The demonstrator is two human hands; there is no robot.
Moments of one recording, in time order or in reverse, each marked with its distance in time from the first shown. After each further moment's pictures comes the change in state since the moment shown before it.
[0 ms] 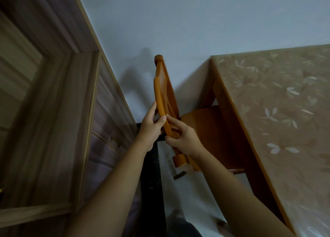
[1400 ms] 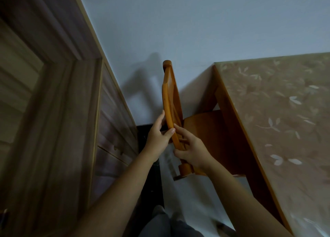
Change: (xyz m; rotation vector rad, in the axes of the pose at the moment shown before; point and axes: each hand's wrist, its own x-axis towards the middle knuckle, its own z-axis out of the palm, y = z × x) left_hand 0.022 -0.008 -0.007 0.109 0.003 -0.005; right_hand 0.013 -0.006 -0.011 -0.067 -0.101 0.092
